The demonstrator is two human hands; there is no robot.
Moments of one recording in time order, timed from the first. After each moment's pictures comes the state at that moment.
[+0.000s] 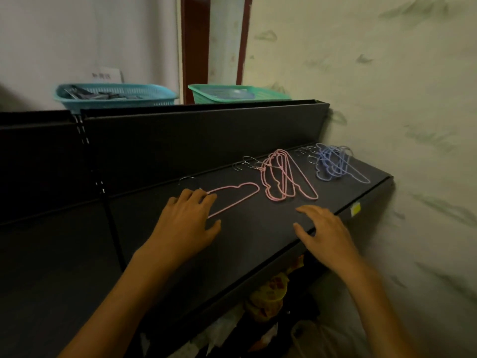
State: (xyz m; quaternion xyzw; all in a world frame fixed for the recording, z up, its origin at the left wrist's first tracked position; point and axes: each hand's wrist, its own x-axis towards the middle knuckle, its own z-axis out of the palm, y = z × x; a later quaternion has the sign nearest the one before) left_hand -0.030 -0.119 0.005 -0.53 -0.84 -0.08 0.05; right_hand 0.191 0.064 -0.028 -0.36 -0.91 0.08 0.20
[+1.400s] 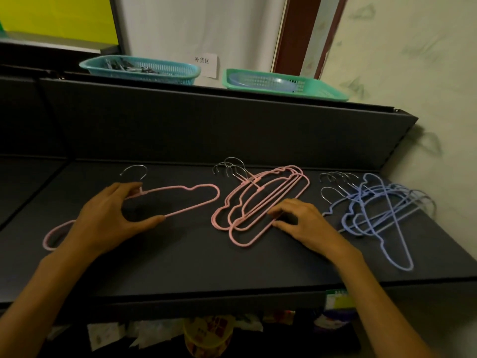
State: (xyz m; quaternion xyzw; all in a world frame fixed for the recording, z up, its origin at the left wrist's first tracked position) left_hand 0.017 -0.004 -0.027 -0.17 -0.95 -0.24 0.05; right_hand 0.112 0.365 -0.043 0.08 -0.96 0.24 0.09
